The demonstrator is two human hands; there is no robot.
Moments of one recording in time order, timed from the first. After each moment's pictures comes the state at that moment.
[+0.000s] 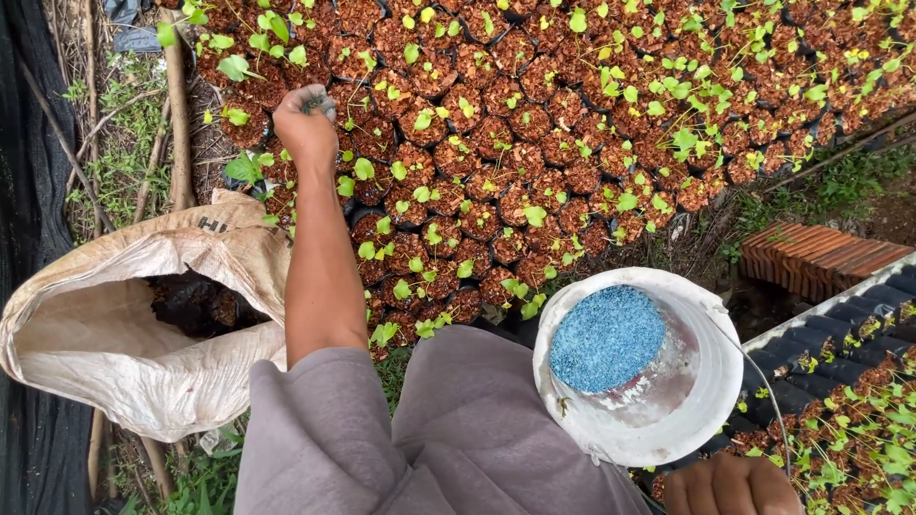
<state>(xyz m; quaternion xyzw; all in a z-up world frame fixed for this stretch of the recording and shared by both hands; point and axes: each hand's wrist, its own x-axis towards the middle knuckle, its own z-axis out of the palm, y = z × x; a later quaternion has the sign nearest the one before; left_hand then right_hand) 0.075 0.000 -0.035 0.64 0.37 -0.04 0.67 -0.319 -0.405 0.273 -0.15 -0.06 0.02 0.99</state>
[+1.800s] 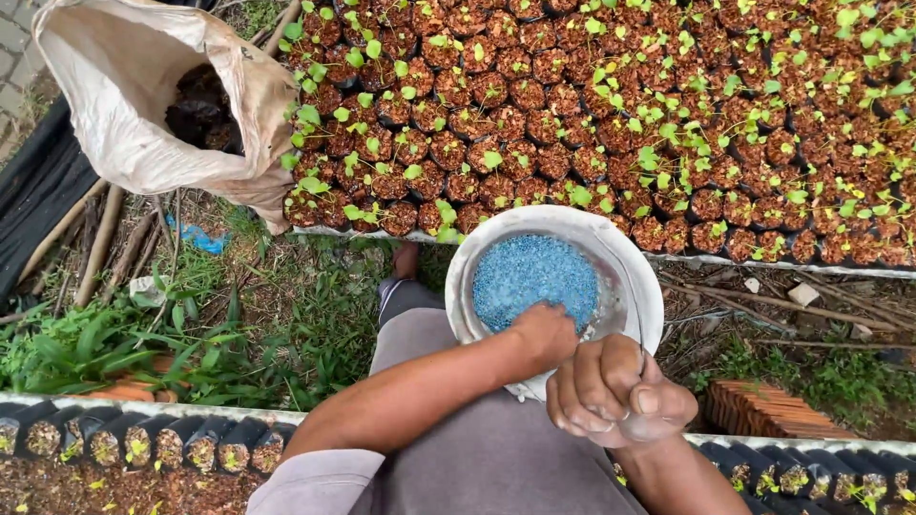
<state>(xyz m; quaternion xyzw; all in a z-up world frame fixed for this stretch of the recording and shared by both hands) -0.301 -0.511 0.111 0.87 -0.33 -0.35 0.06 -0.289 -0.555 0.323 -0.08 -0.11 0.44 0.89</state>
